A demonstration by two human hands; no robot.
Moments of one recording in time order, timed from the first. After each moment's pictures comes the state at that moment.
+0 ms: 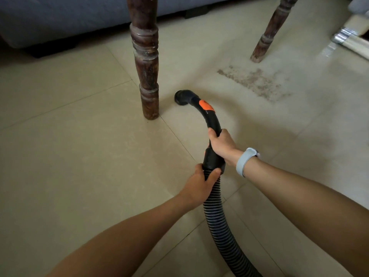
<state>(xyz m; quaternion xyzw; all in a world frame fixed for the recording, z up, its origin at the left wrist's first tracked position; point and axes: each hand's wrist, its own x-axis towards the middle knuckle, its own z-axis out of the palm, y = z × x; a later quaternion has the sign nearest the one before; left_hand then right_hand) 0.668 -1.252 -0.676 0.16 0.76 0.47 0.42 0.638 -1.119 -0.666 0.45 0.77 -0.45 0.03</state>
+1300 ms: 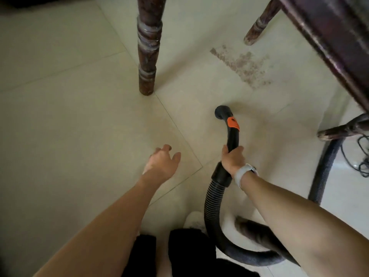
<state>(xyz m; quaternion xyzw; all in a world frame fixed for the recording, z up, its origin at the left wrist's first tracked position) 0.656 -1.322 -0.569 0.10 0.86 0.27 0.43 0.742 -1.142 -0.578 0.62 0.70 -0.34 0.12</state>
